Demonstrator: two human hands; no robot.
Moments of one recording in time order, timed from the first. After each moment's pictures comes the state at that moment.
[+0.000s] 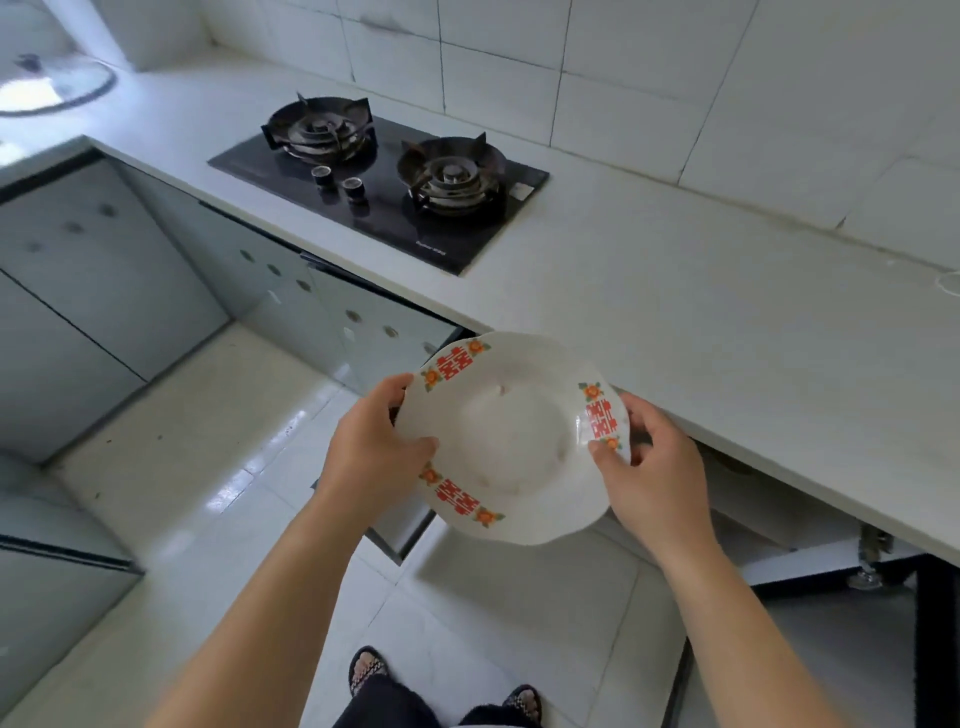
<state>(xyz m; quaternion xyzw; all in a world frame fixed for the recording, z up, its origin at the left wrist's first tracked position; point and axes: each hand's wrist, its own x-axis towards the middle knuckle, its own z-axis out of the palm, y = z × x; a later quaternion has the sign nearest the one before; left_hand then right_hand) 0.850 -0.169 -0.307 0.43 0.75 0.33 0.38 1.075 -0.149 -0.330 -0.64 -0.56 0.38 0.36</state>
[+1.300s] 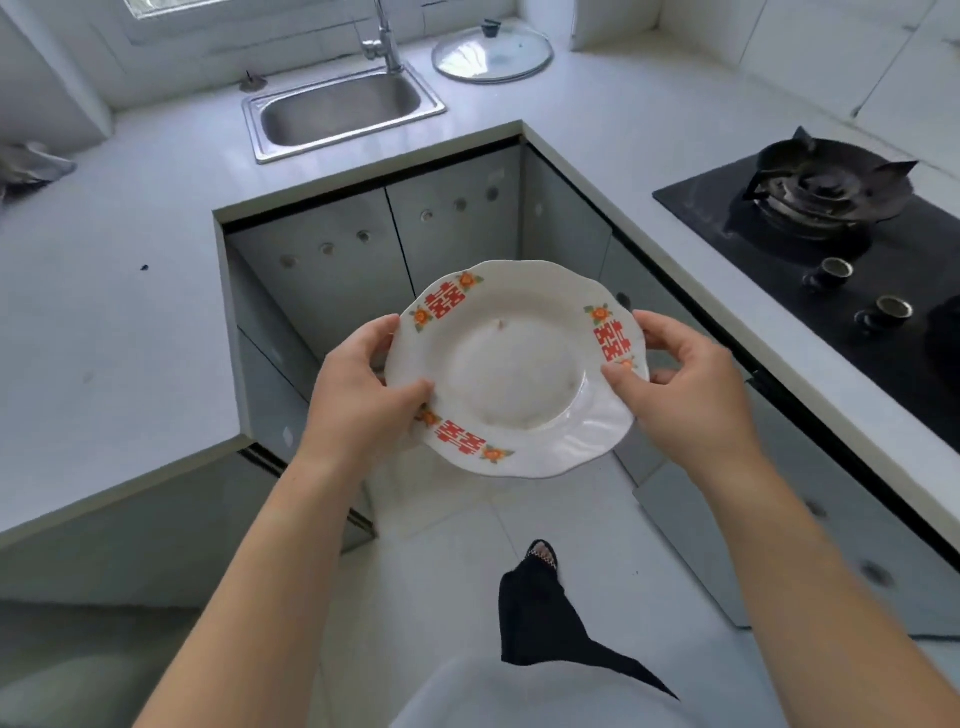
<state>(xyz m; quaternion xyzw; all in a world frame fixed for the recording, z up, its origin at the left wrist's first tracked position) 0.260 -0.155 -0.294 0.20 0.83 0.48 0.20 0.427 0.009 -0.314 -0.40 -0.72 0.50 0.26</state>
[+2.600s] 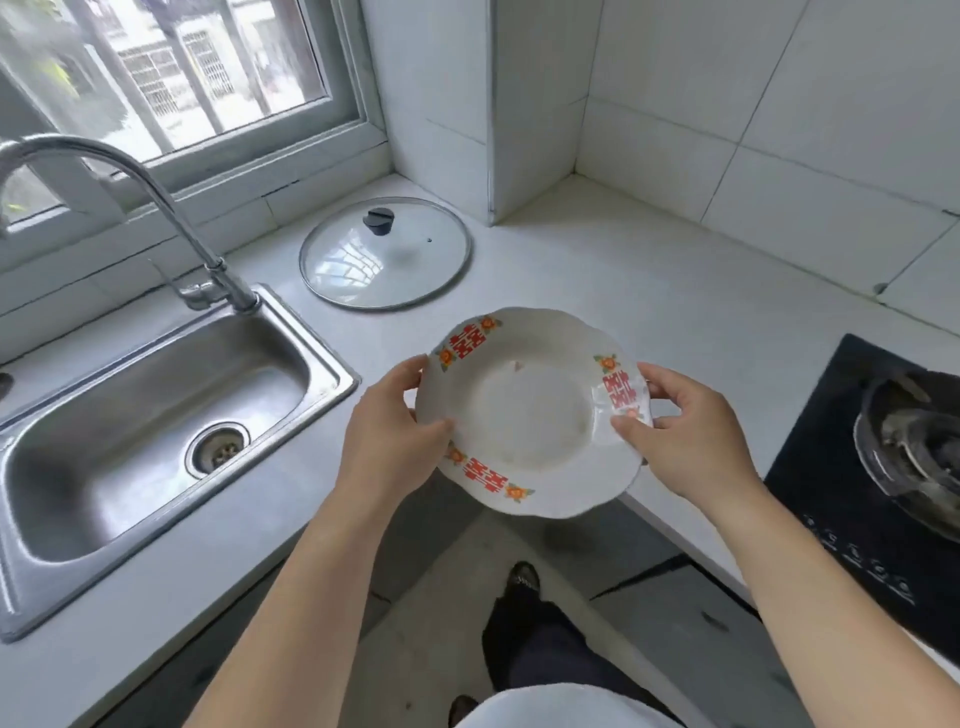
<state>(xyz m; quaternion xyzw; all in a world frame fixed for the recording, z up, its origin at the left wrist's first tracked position) -0.231 0.364 -0.289 0.37 0.78 0.41 0.29 -0.014 0.456 -0.303 -0.56 -0.66 0.43 0.27</state>
